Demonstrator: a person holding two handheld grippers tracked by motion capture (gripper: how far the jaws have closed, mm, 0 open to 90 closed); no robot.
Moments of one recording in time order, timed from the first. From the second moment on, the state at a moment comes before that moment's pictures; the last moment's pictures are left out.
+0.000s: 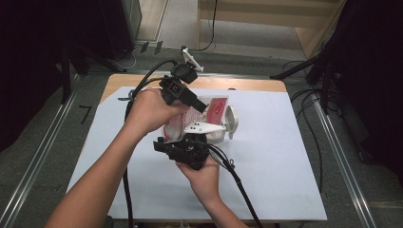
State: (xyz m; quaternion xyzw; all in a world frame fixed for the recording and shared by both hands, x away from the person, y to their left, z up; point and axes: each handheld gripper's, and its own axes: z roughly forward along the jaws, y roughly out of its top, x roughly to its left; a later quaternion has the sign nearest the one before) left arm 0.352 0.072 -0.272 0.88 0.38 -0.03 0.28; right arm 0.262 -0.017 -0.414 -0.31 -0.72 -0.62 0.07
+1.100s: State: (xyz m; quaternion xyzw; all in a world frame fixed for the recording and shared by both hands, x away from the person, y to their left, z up) left arm 0.344 0.088 -0.305 0.90 0.36 -0.06 0.24; right arm 0.261 -0.021 -0.469 -0.27 -0.77 -0.57 0.01
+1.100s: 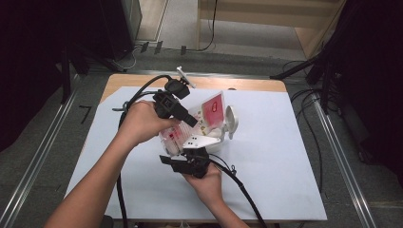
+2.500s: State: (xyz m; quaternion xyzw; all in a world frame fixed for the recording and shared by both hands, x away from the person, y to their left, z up) left arm 0.338 0.116 -0.317 0.89 0.36 -0.06 0.28; right arm 0.263 -0.028 -0.498 -0.24 -0.82 -0.53 -0.01
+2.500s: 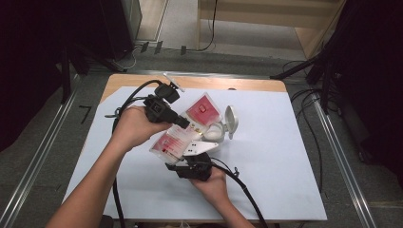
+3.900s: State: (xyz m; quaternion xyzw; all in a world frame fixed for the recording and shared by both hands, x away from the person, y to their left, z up) left arm 0.335 0.171 -0.315 0.86 0.39 -0.02 0.33; right arm 0.271 -0.067 -0.464 -0.19 -0.82 -0.54 0.04
